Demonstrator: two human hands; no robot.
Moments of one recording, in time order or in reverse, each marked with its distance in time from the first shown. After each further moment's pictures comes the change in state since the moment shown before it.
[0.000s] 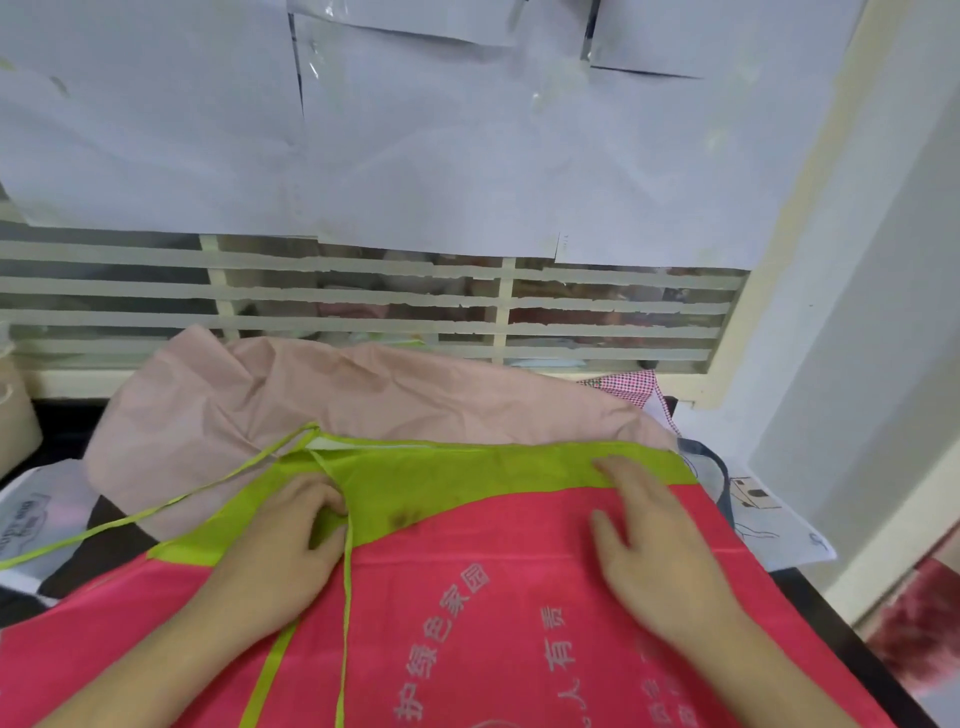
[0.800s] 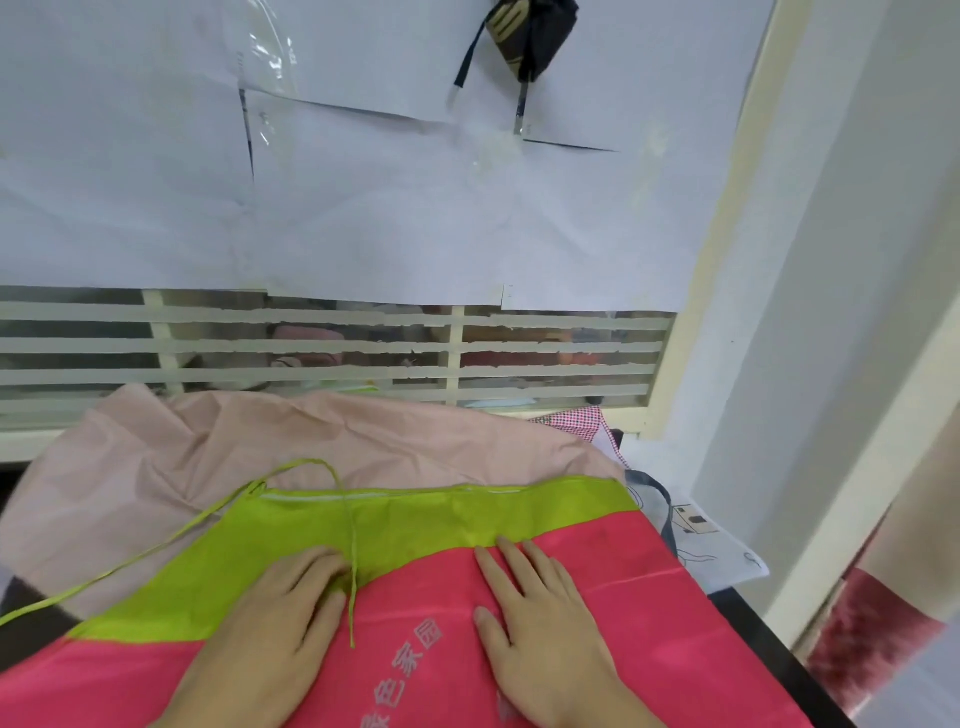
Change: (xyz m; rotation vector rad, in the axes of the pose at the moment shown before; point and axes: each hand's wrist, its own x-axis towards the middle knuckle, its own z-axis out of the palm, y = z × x) left_hand -0.008 -0.005 0.044 0.169 -0.018 0.237; right_hand -0.019 -0.016 0.061 -0.317 -0.280 -0.070
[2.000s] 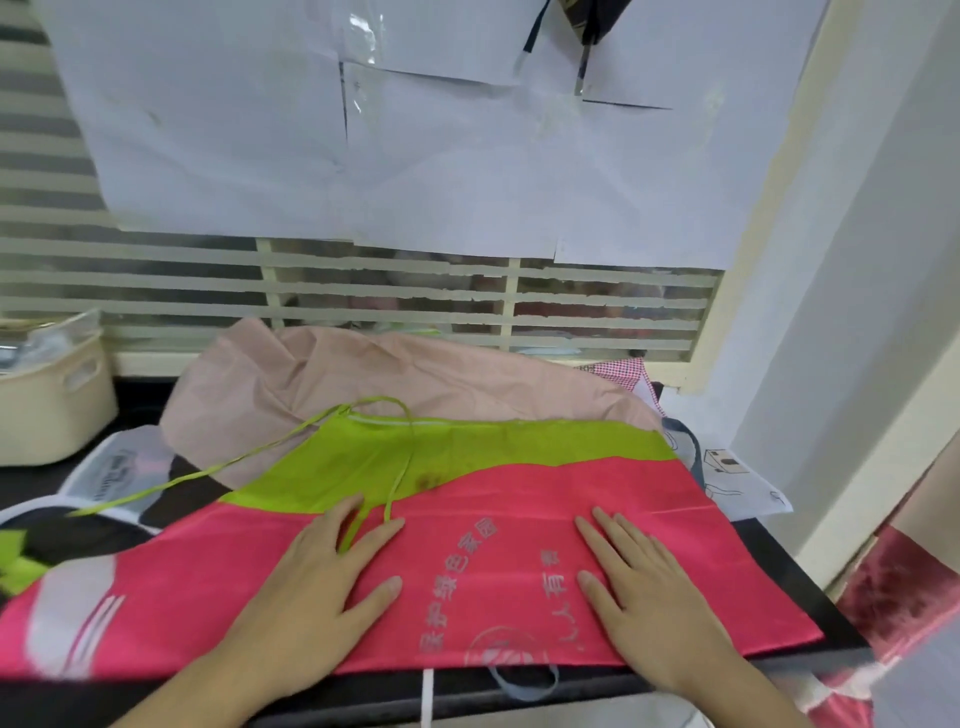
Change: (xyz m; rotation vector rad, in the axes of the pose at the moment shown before) left_hand -0.091 0.037 -0.056 0.032 -0.223 -0.115; right_hand -0.088 0.031 -0.026 -0.017 -0.110 0.044
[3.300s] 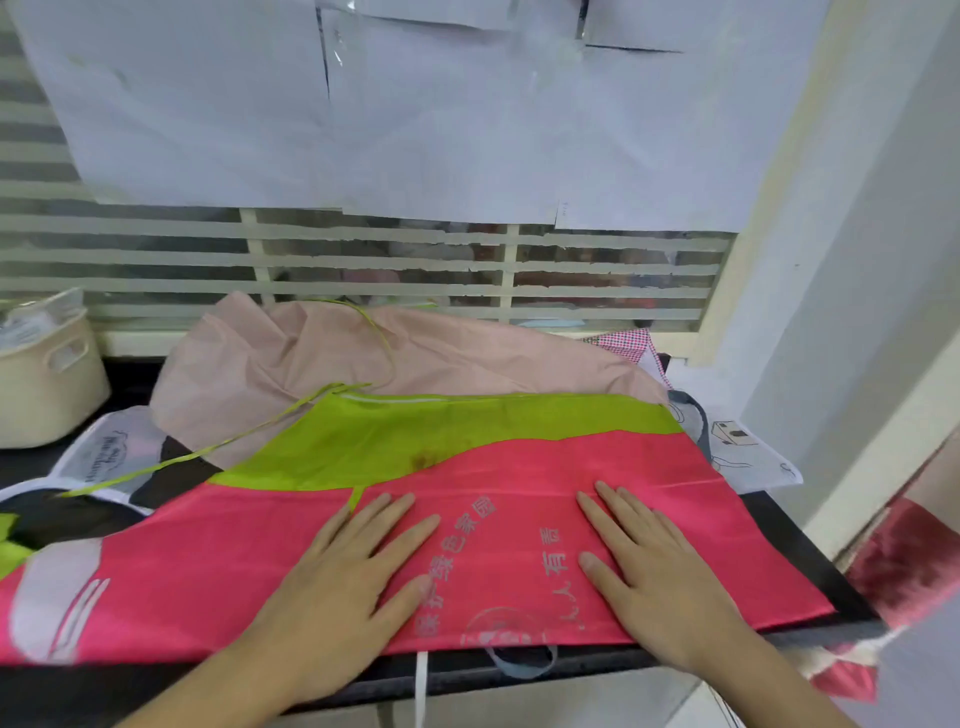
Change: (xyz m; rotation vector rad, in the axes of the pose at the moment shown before) left_hand -0.004 0.030 0.014 0.142 -0.113 0.140; right_hand -0.001 0.010 0.004 0.020 -0.023 -0.032
